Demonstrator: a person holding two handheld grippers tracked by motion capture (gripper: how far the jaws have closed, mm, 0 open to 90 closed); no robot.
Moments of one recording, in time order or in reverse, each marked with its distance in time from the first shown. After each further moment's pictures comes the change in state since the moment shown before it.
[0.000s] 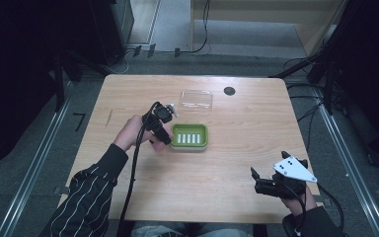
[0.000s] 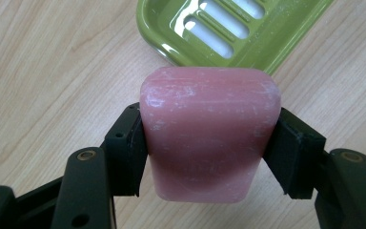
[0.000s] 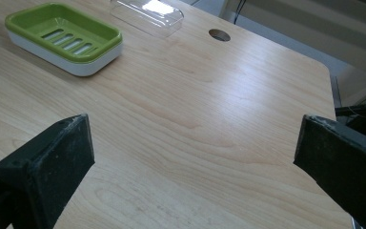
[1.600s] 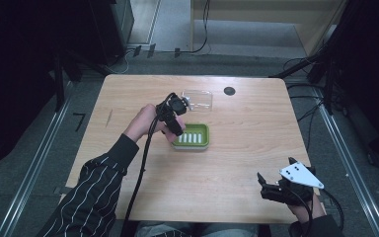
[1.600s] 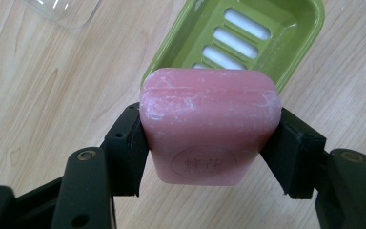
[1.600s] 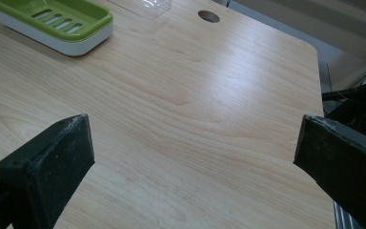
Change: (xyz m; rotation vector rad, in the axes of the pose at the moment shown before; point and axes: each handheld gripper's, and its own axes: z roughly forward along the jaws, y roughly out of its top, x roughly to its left) left arm -0.013 0.045 -0.013 -0.040 0.040 0.136; right arm -0.006 -0.012 -0.012 0.046 -0.033 0.010
